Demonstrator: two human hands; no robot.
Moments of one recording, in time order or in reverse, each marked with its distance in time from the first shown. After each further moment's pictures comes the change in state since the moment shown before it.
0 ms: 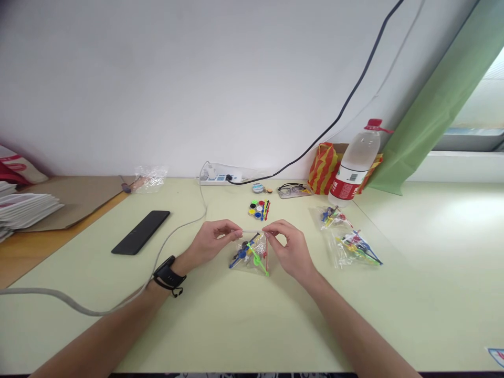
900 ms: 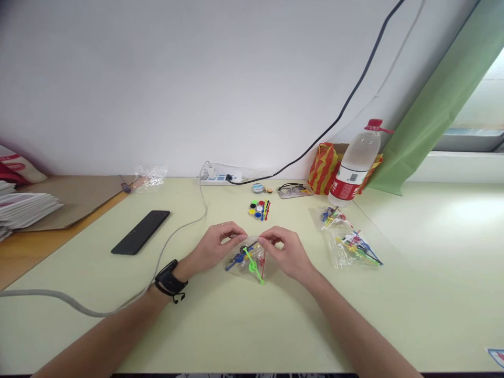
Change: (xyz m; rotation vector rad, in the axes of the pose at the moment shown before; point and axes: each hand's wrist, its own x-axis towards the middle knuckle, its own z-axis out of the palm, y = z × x) left_hand -0.003 0.010 0.011 0.054 -0.031 0.036; right_hand 0.000 -0.011 0.002 0.040 -0.176 0.136
